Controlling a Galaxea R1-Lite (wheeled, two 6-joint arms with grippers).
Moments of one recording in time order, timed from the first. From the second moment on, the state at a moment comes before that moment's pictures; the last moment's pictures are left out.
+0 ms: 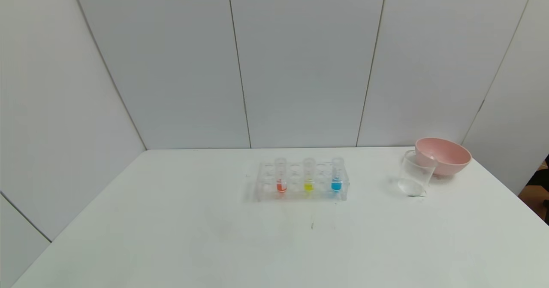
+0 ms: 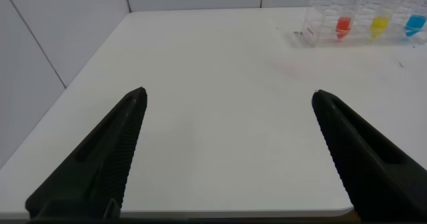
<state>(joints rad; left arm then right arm) 0.00 0.00 0.00 0.00 0.00 0.00 0.00 0.00 0.00 0.01 0.01 -0.02</state>
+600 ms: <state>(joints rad) 0.00 0.00 0.00 0.00 0.00 0.00 0.00 0.00 0.00 0.00 0.00 -0.02</state>
